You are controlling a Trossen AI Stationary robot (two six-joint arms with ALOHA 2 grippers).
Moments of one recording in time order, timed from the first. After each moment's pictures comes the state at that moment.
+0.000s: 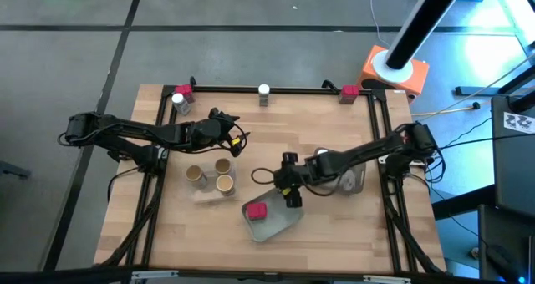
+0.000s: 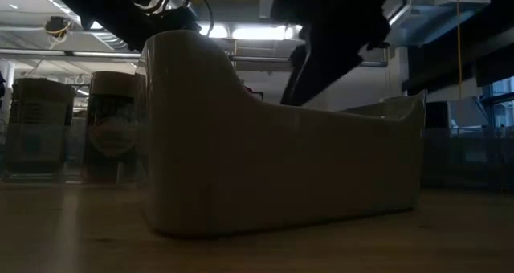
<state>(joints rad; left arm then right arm) 0.10 1.20 0.61 0.12 -0.51 -0.19 0.23 1.77 1.24 -0.44 0.14 0.08</state>
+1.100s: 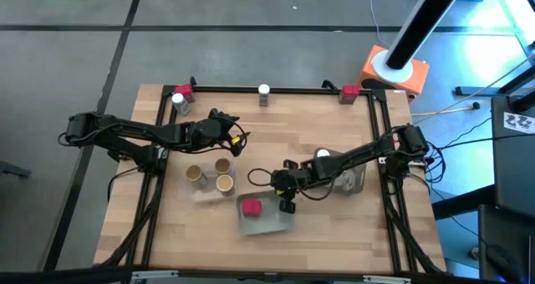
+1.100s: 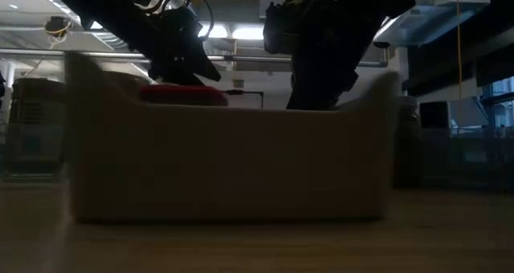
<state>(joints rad) 0.10 1.20 0.61 0.12 -0.51 -0.24 0.23 1.85 1.20 -0.33 0.03 0.36</state>
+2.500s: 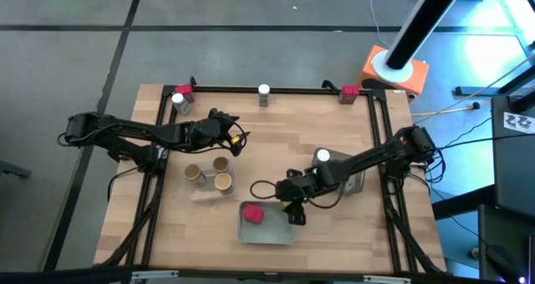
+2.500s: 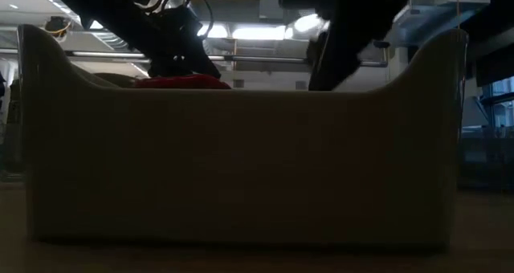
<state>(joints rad) 0.10 1.19 0.61 0.11 -0.51 -0.24 0.32 1.79 1.31 -0.54 -0.08 0.36</state>
